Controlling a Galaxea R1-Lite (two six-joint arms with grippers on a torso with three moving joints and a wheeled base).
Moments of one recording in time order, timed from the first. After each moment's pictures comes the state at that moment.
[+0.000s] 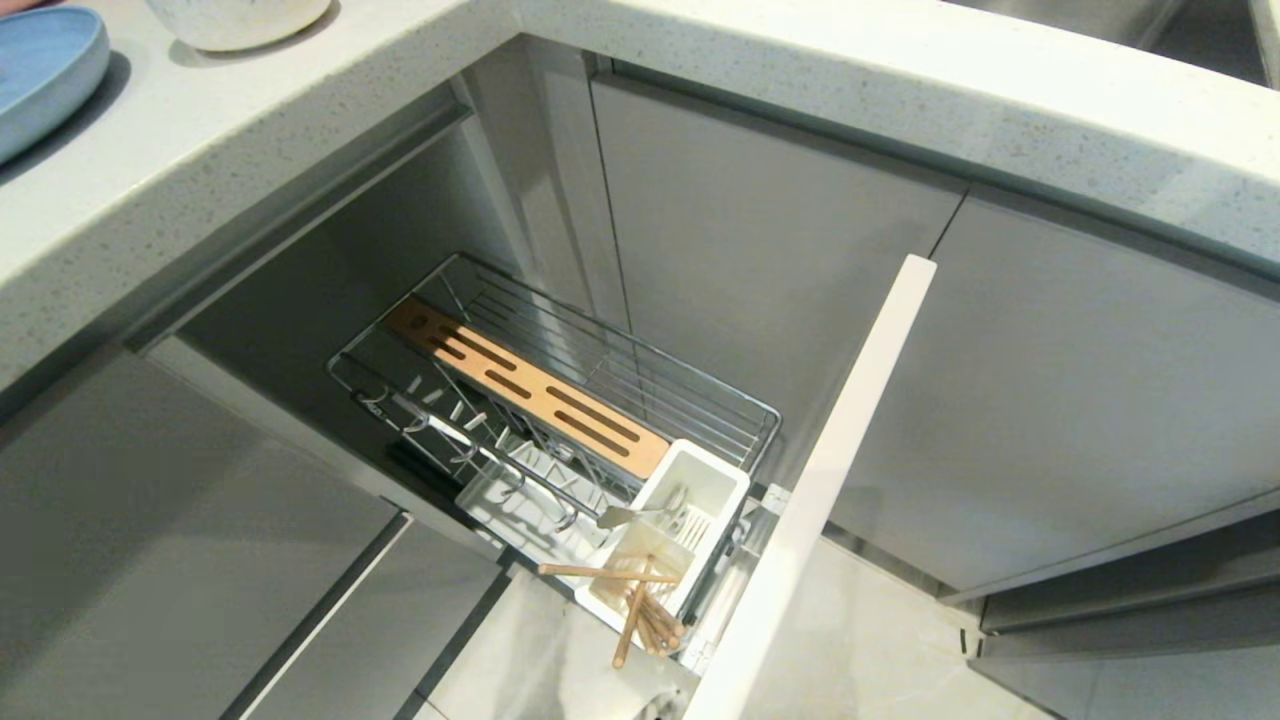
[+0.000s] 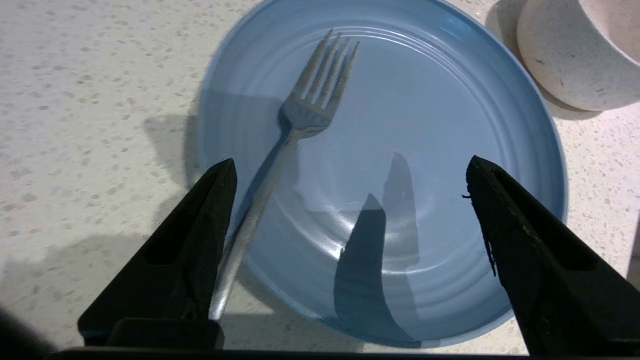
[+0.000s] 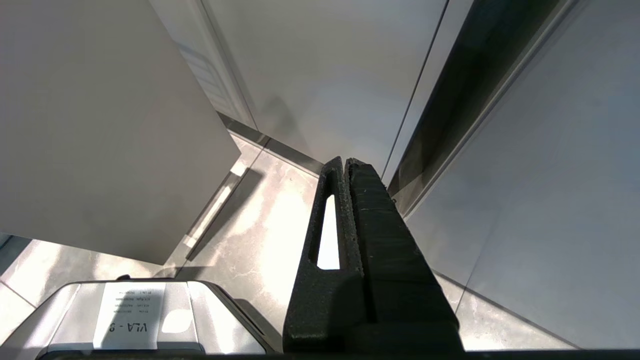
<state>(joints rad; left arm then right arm) 0.94 1.52 -1.86 0.47 -1.04 -0.05 0.00 0.00 0.00 0.00 0.00 0.03</state>
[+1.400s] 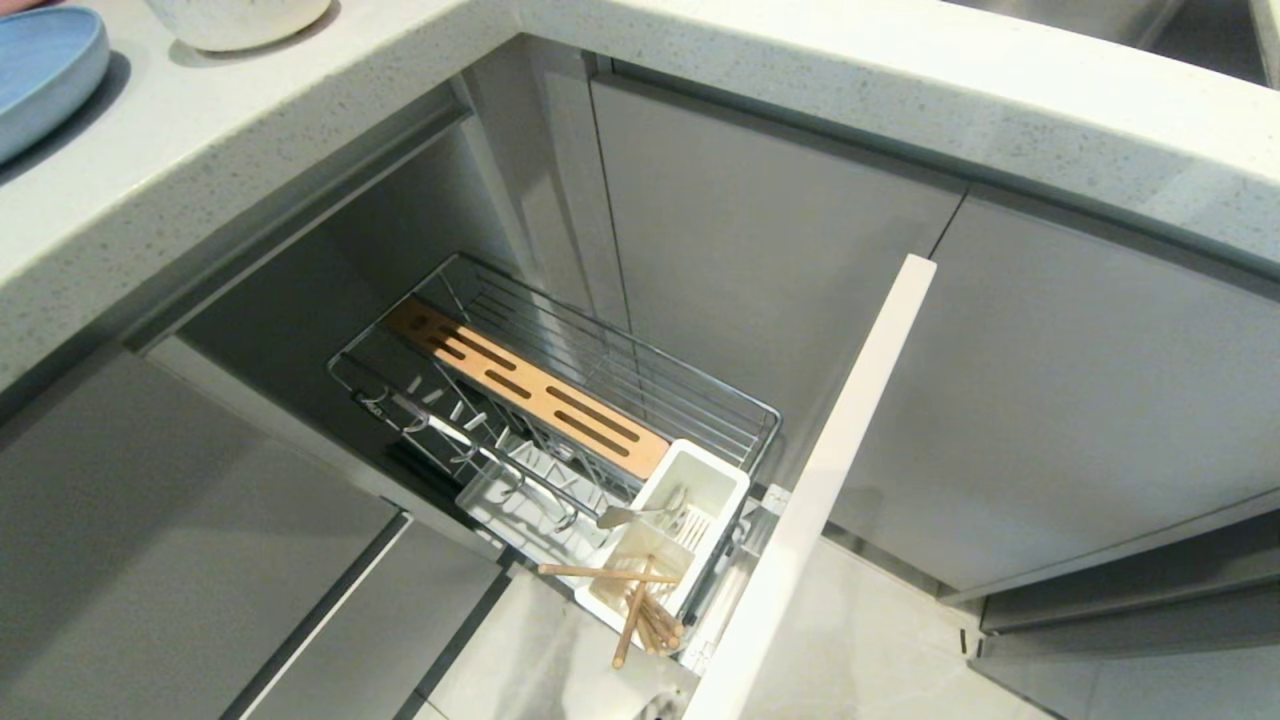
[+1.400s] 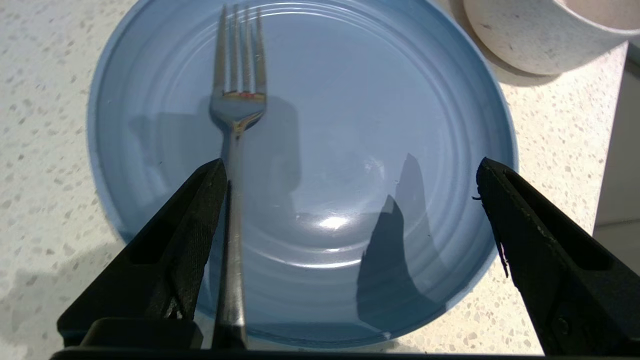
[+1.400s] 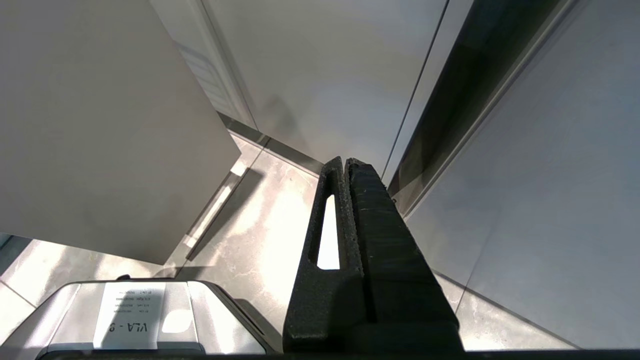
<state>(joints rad) 0.85 1.46 -1.78 0.47 -1.02 0.01 0.00 0.00 0.00 0.00 0.00 0.03</state>
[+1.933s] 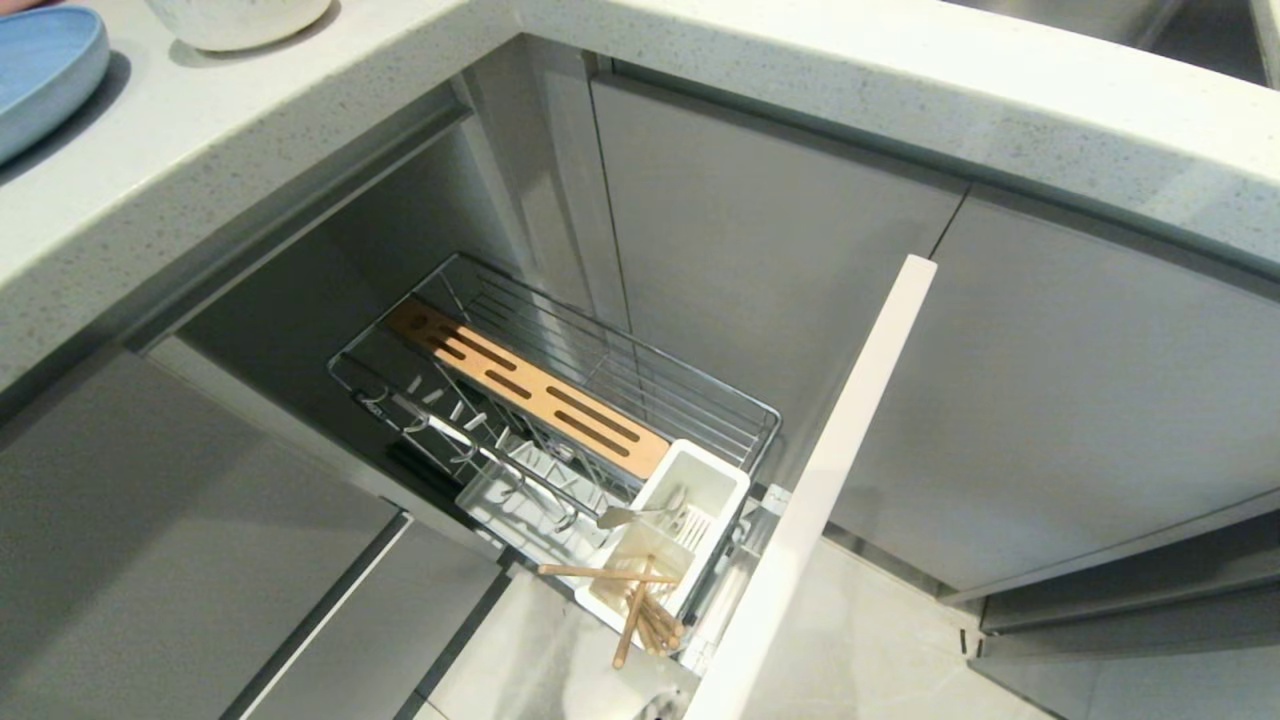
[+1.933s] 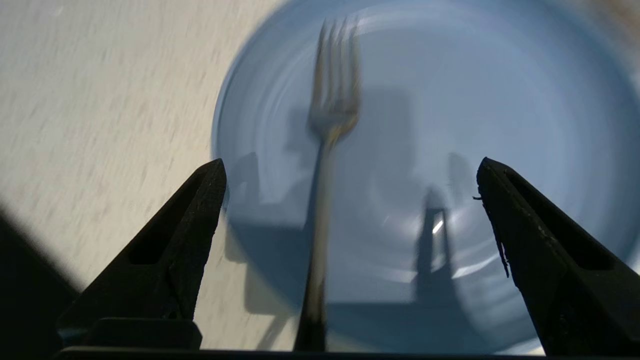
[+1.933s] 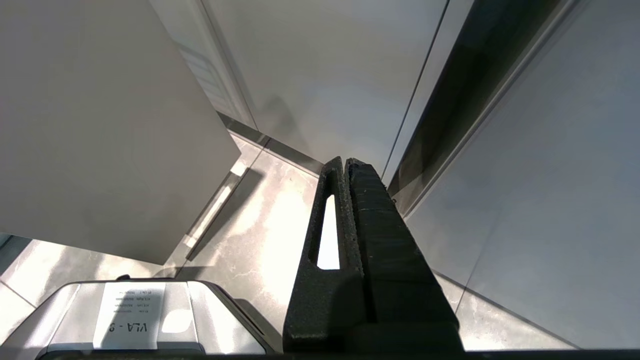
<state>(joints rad) 0.77 1.46 -1.86 0.56 -0.67 0.20 0.00 0.00 0.00 0.00 0.00 0.03</state>
